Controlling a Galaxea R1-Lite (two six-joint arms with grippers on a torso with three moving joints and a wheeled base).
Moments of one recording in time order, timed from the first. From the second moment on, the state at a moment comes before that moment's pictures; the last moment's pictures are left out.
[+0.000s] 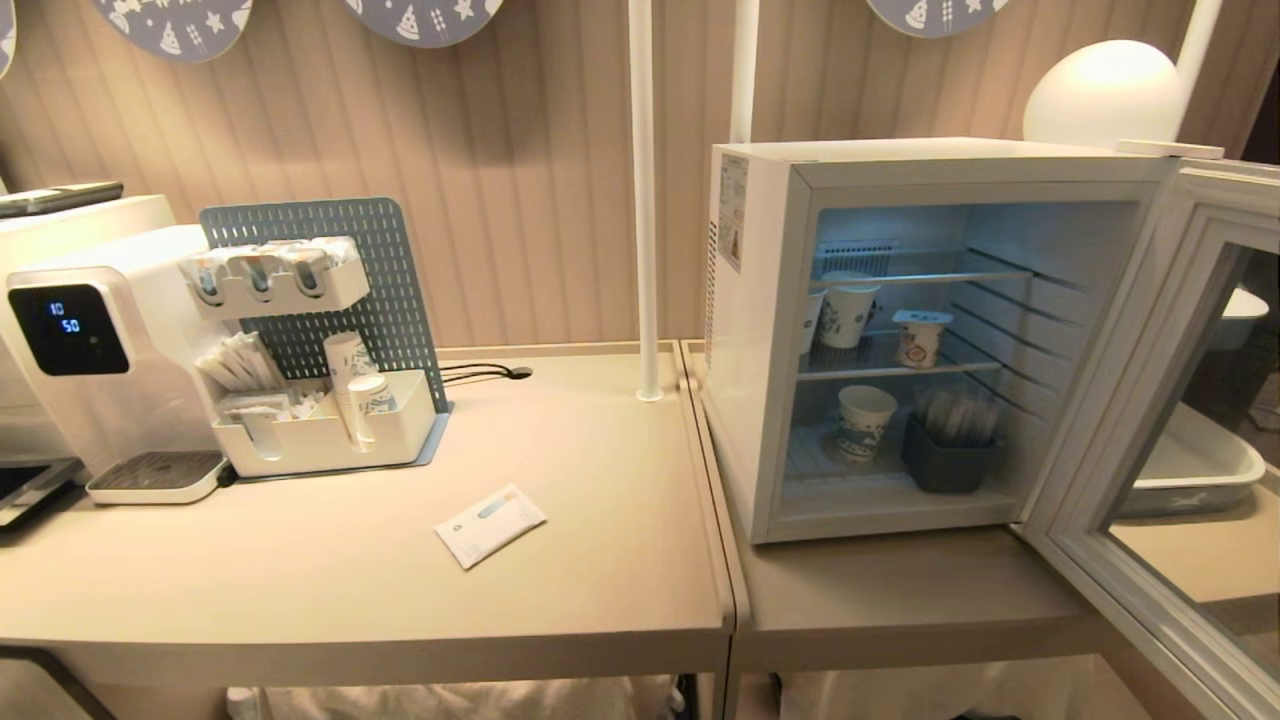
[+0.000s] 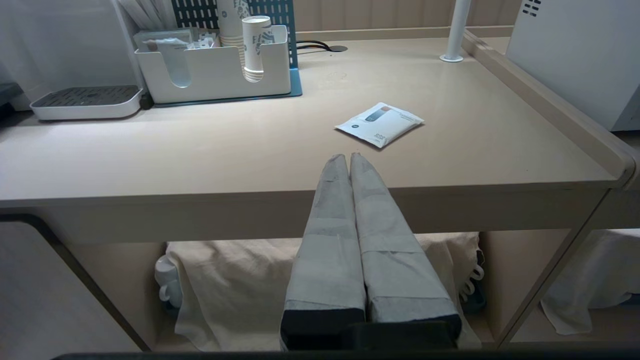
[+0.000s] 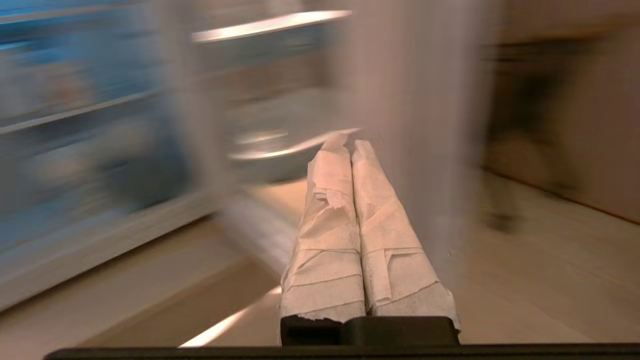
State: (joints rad) left arm 0.00 0.00 0.00 0.01 0.00 0.01; right arm 0.01 0.03 -0.03 -0.17 -0.57 -0.06
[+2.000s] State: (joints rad) left arm 0.00 0.00 0.00 0.01 0.00 0.01; right arm 0.00 0.00 -0.01 0.03 0.00 -0.01
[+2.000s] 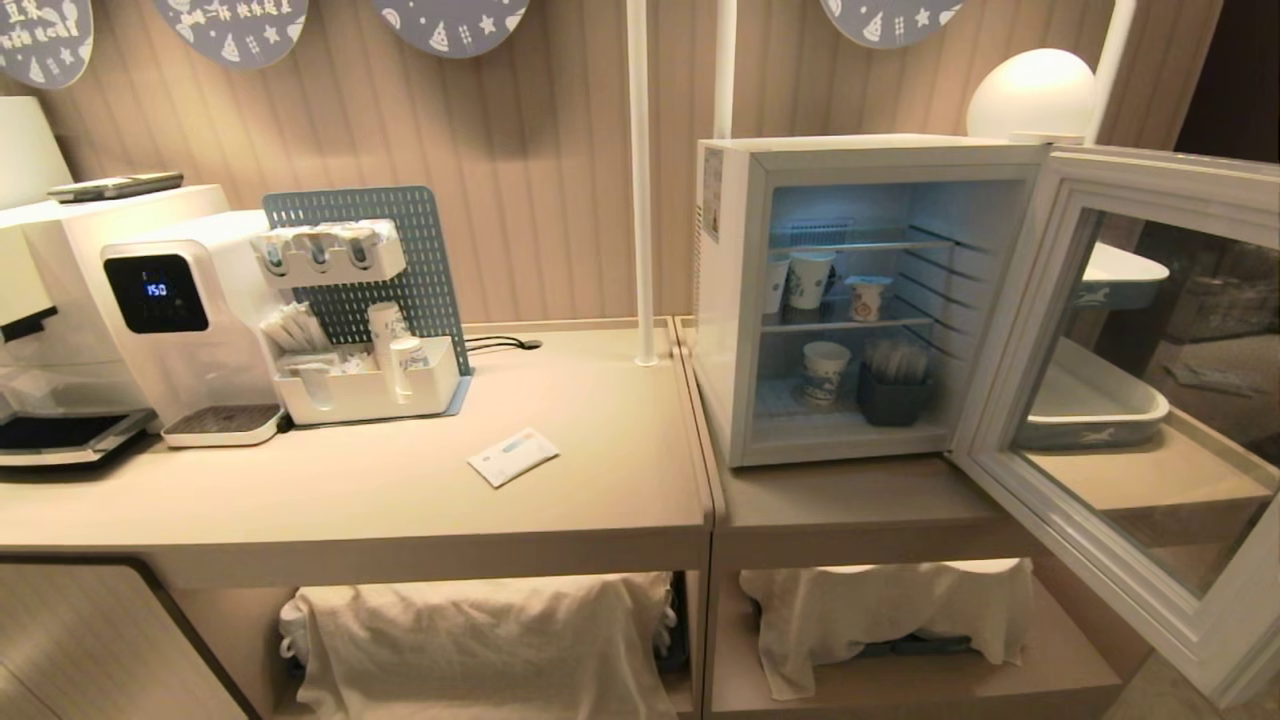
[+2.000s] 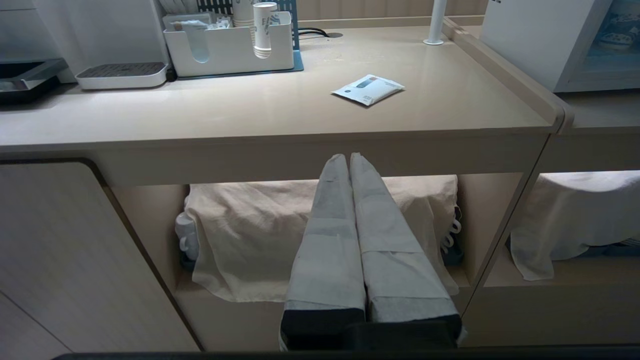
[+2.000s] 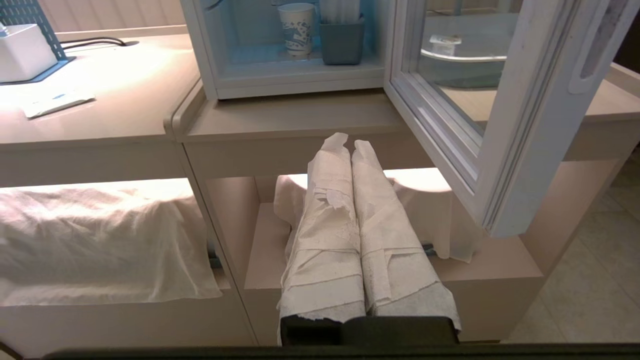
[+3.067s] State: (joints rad) left arm 0.00 0.00 0.00 0.01 0.00 0.01; right arm 0.00 0.00 -0.01 0.03 0.00 -0.01
